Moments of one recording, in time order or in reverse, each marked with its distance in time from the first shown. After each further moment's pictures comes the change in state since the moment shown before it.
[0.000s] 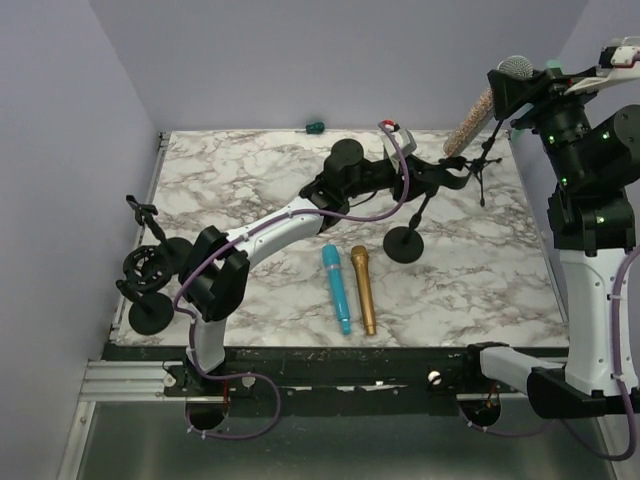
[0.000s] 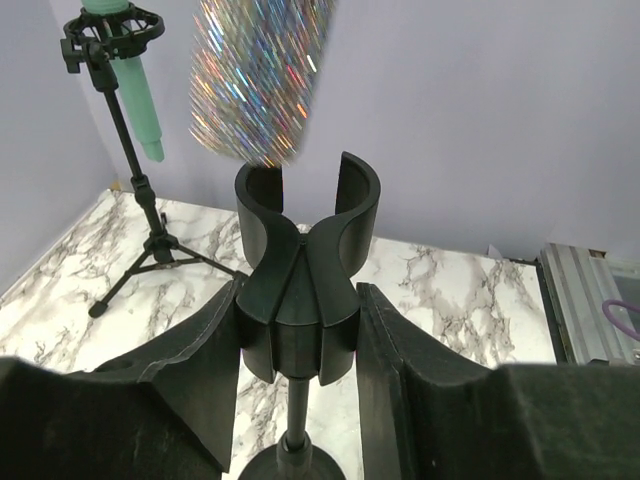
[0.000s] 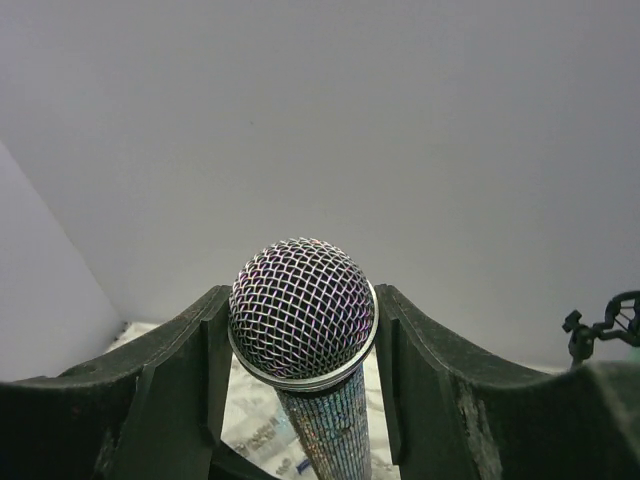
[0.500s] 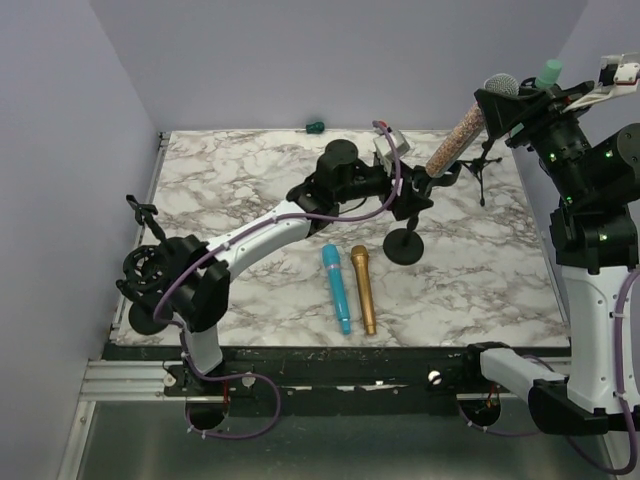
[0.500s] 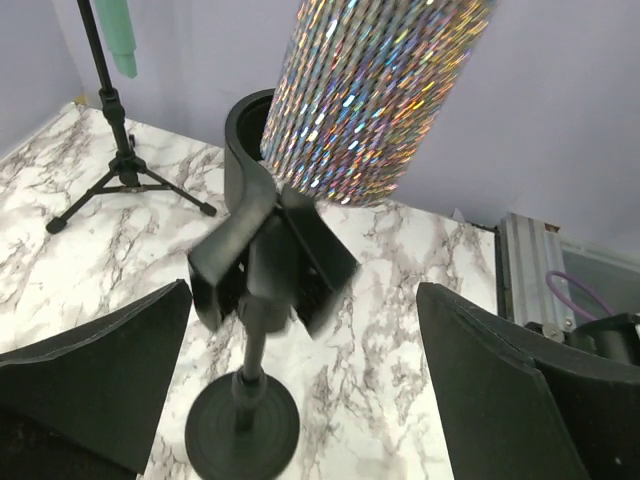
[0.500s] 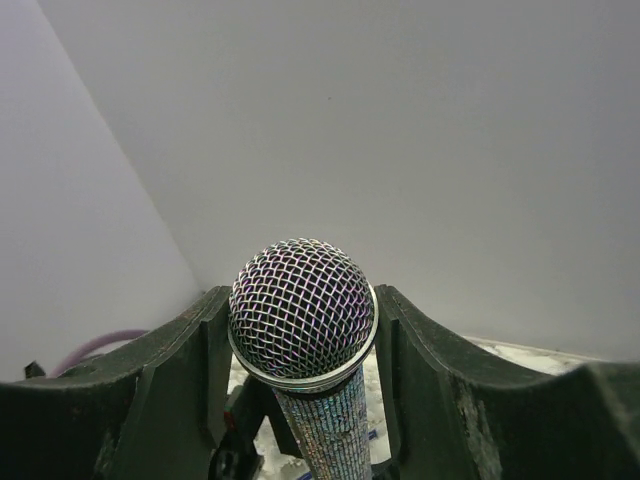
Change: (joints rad) left arm 0.001 -0.067 -0.031 -0.182 -0.021 -0.049; right arm 0.000 -0.078 -0.034 -0.002 -0.119 0.105
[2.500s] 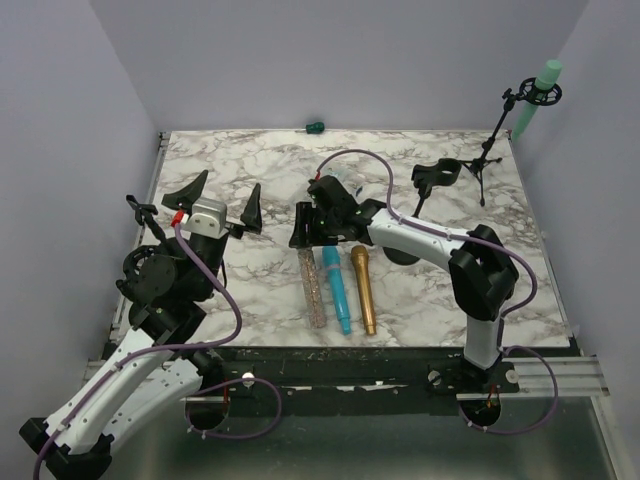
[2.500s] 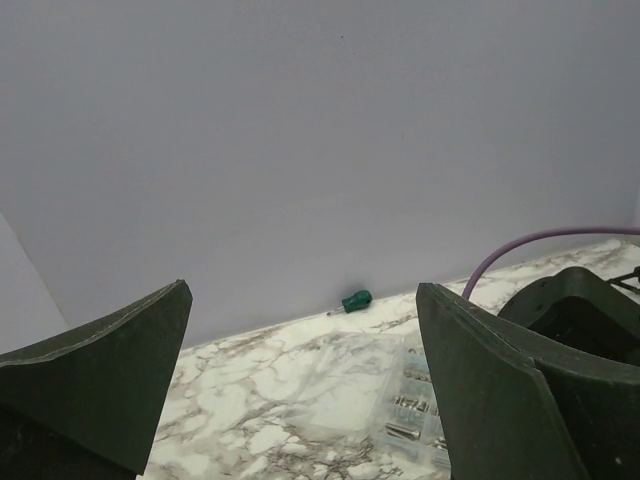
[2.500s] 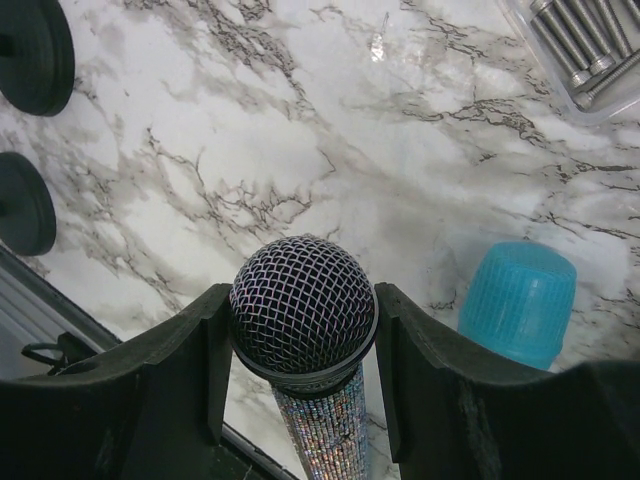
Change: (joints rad) left arm 0.127 -1.248 -0.828 0.005 -0.893 0.487; right arm 0.774 0.819 -0.175 -0.133 0.229 0.341
